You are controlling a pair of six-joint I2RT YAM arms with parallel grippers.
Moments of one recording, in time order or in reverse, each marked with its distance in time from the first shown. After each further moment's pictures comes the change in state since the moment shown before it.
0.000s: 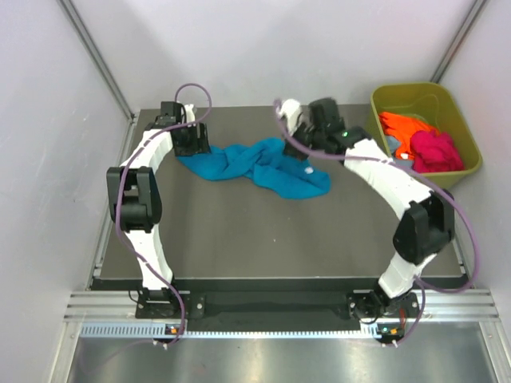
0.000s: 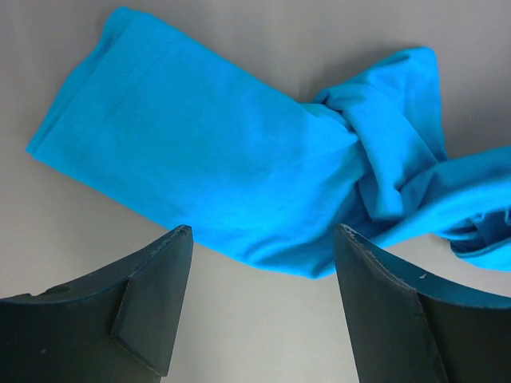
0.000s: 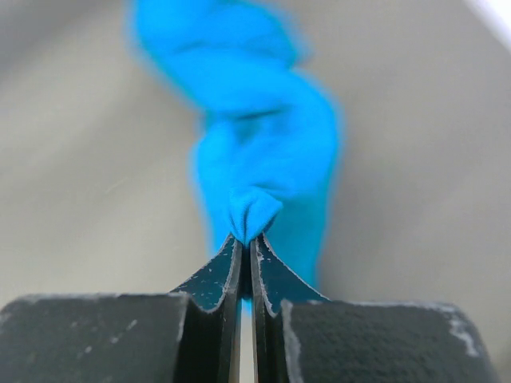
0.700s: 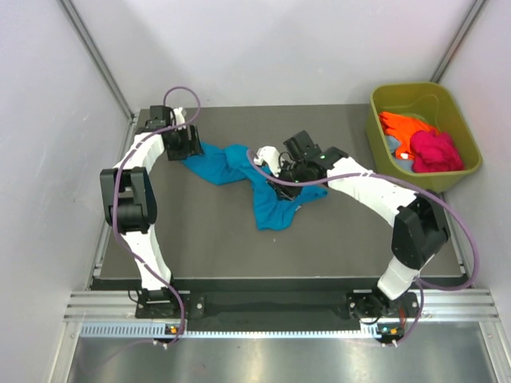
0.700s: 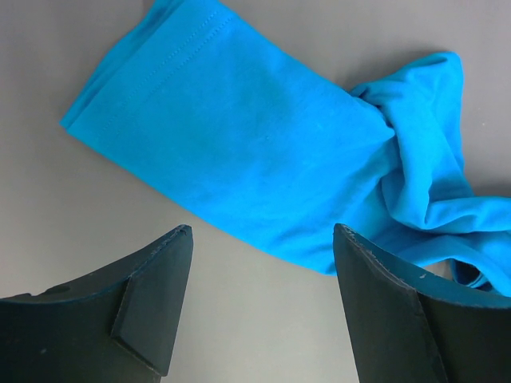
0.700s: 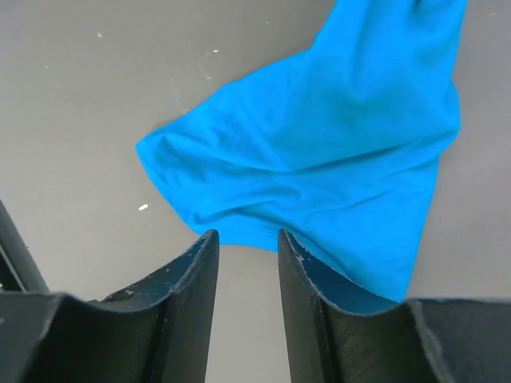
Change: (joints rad) left arm 0.076 -0.020 -0.061 0.036 0.061 -0.026; right arm 0.230 -0.084 -0.235 -0.177 0.042 -0.183
